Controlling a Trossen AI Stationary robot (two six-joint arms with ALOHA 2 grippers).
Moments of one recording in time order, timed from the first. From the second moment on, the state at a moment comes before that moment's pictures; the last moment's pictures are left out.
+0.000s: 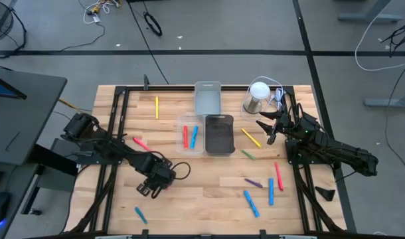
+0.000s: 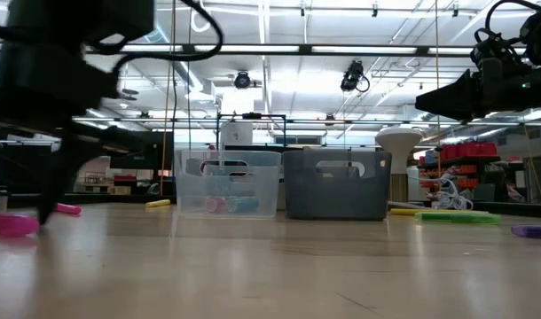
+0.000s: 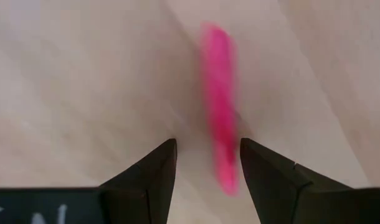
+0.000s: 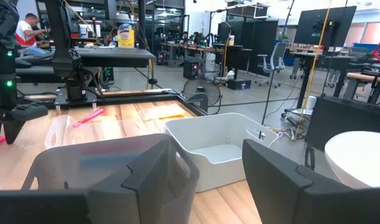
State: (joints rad) left arm -0.43 1.65 0.86 -0.62 0.09 0.17; right arm -0.40 0.03 0.02 0.01 0.01 -0.07
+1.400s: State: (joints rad) left arm -0.43 1.68 0.85 -0.54 0.13 0.12; right arm -0.40 0.03 0.02 0.01 0.01 -0.07
